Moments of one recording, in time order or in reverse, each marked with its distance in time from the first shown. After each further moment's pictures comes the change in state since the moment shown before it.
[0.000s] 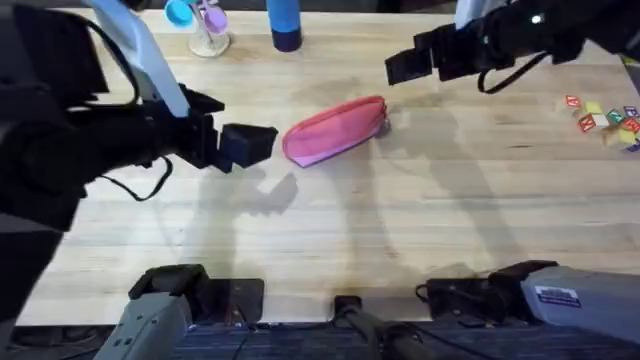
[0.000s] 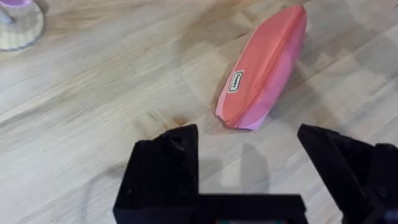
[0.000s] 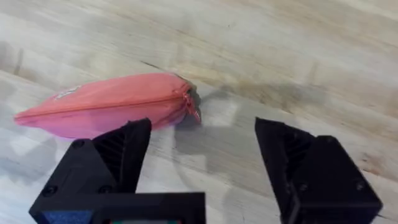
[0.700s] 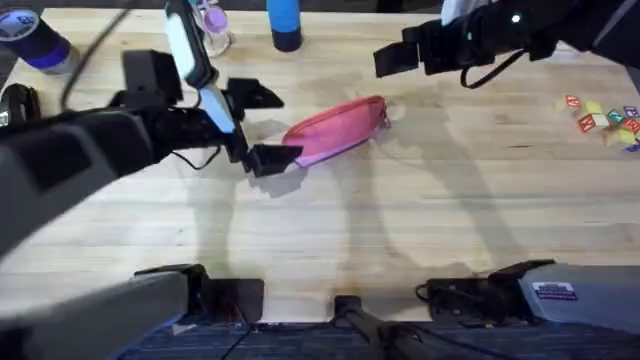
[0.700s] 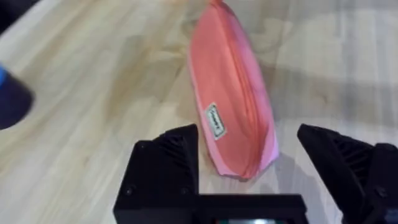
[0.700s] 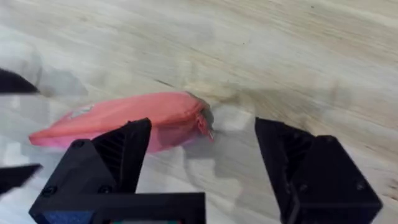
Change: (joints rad) left arm -0.003 0.534 -0.167 0.559 0.468 0.576; right arm 0.000 0.070 0.000 0.097 -0.064 0.033
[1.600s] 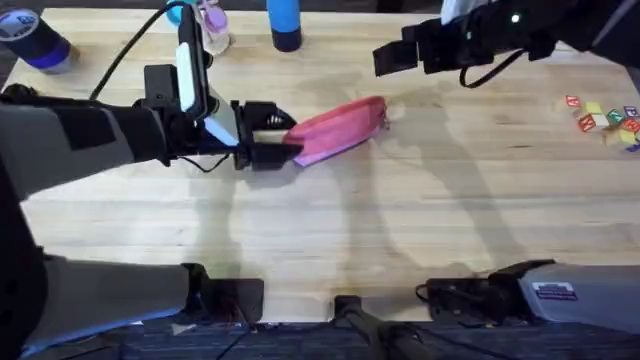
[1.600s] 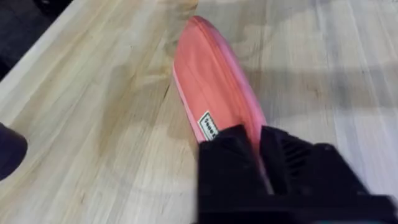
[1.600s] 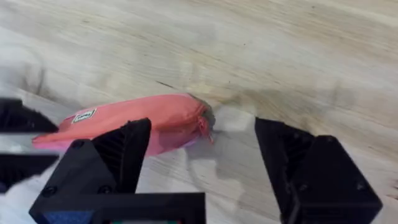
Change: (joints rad) left arm 0.000 0.161 0.000 0.004 0.158 0.311; right arm 0.000 0.000 0.000 0.010 0.000 0.016
